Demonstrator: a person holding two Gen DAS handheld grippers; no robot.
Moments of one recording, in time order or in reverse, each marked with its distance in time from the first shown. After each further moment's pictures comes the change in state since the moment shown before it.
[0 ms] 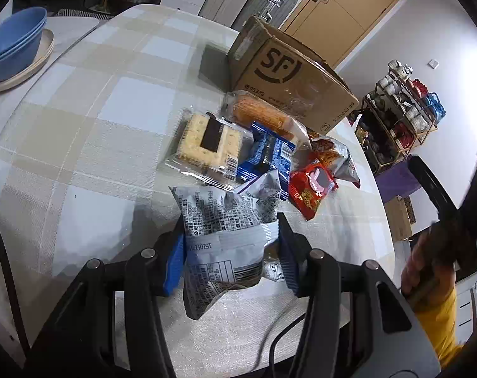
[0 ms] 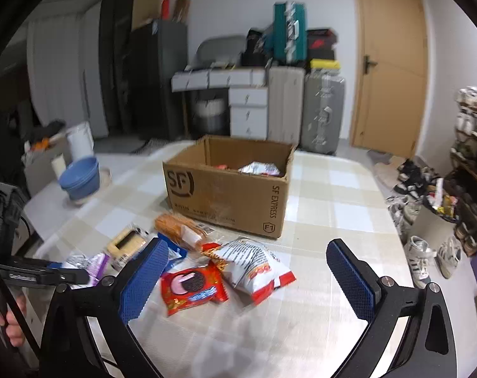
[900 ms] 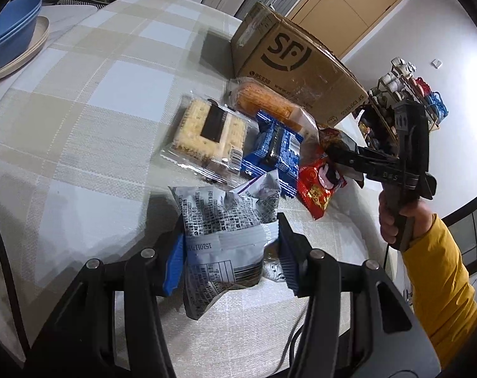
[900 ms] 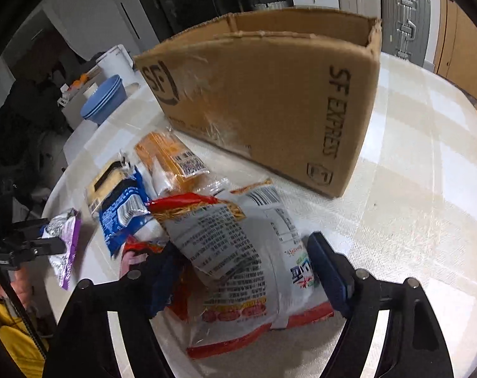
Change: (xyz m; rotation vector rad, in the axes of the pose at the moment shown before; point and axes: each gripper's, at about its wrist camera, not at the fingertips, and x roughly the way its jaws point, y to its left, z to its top) left arm 0.022 0.000 -0.001 -0.013 0.045 0.000; right arm 0.168 -0.030 -0.014 -0.052 0.426 0.346
